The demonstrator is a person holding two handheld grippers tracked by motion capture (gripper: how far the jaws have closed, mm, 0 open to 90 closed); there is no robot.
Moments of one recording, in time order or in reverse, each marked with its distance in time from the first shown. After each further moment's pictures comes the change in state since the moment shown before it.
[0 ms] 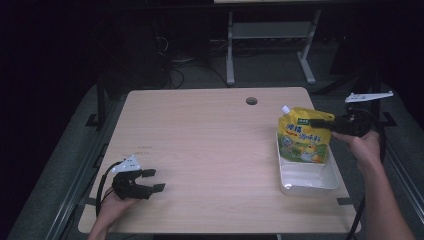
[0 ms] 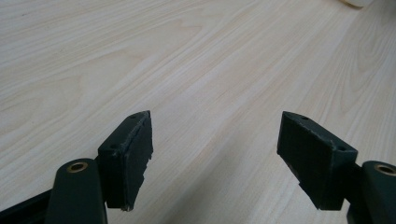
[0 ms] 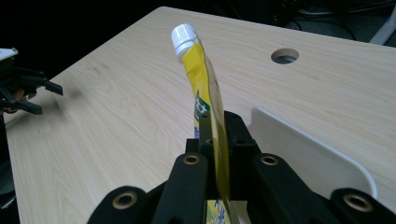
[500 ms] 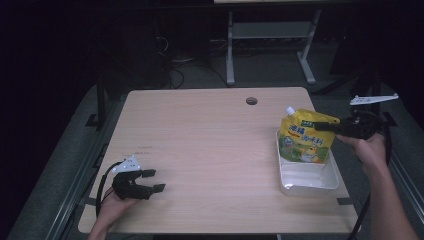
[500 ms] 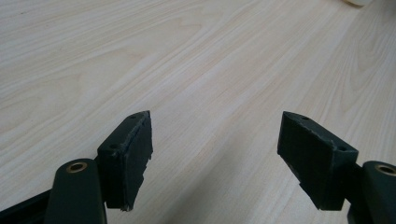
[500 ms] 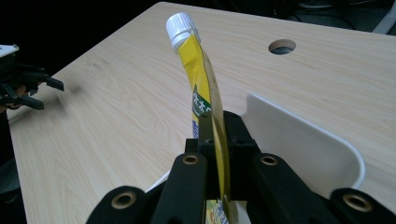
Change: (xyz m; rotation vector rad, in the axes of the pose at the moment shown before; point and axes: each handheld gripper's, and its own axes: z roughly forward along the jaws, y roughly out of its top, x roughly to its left) left arm -0.001 0.000 0.000 0.004 -0.001 -0.001; right arm -0.006 -0.008 -0.009 0.012 0.004 0.018
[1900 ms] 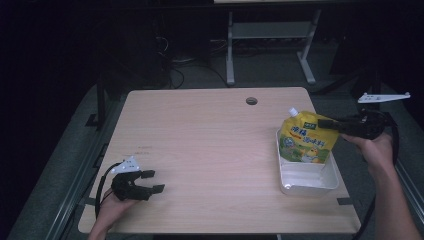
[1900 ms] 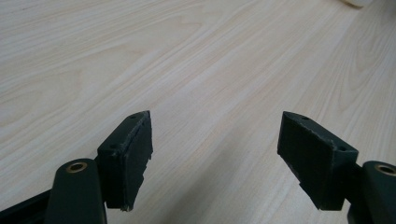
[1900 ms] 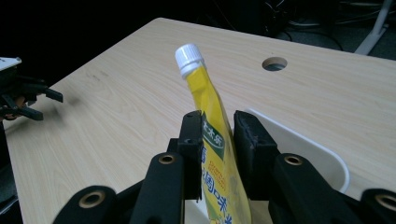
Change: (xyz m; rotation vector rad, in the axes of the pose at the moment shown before) left arm -0.001 -0.002 -0.003 -0.005 0.003 -0.014; right arm 0.012 0.006 -0.016 -0.056 -0.031 -0.021
